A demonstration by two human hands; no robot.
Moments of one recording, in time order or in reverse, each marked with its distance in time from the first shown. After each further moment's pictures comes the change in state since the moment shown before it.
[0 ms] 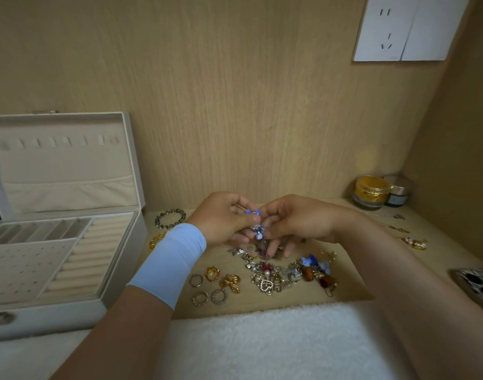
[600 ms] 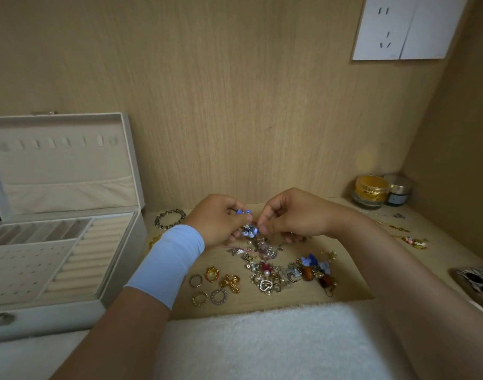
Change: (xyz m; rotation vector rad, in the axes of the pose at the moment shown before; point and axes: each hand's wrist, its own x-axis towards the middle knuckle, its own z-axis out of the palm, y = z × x) left_hand 0.005 -0.008 -0.005 0.219 0.090 0.034; right_hand -0.001 -0.005 -0.002 -0.208 0.176 -0.074
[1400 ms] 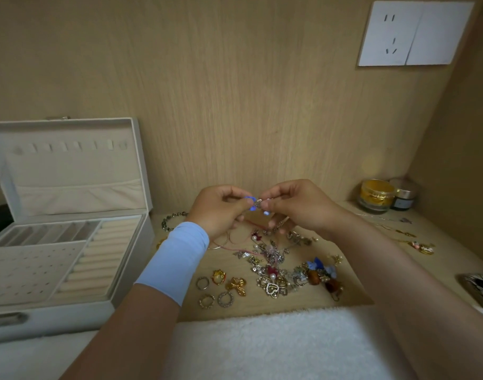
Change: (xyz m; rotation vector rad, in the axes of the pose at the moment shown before) left_hand 0.003 0.010 -0.004 -0.260 0.203 0.060; right_hand 0.013 -0.004 0.007 0.354 0.247 -0.011
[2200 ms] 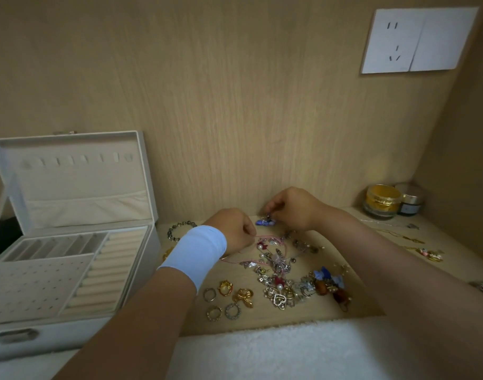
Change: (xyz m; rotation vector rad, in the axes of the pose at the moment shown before) left_hand 0.021 -0.009 -0.001 0.882 -0.308 0.019; right_hand 0.060 0.022 -0.008 -0.683 -0.008 -0.046
